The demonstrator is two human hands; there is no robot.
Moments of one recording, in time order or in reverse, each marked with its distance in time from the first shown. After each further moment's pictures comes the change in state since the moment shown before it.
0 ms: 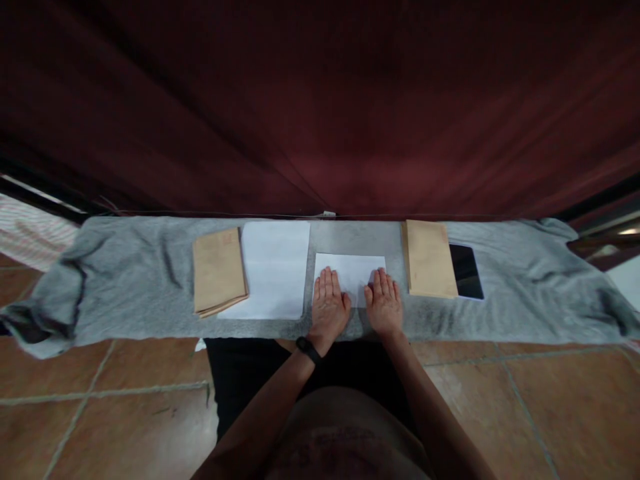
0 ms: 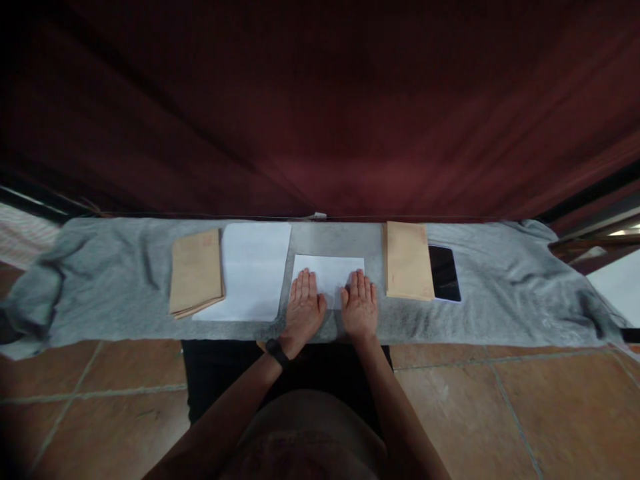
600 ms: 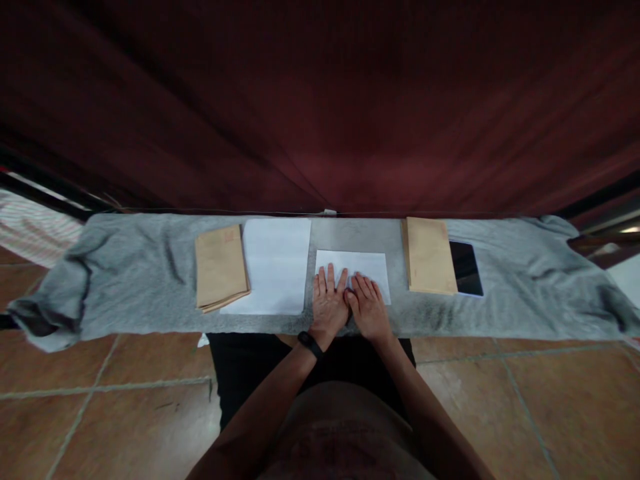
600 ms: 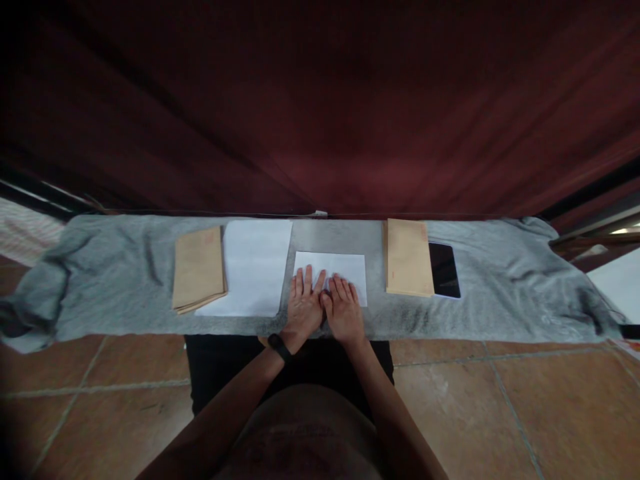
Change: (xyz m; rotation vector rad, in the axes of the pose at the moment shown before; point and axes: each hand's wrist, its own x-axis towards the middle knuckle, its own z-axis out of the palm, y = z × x) left_hand 0.000 0.000 -0.009 0.055 -0.084 0.034; right_hand -0.008 -0.031 -0.012 0.137 -0.213 -0.171
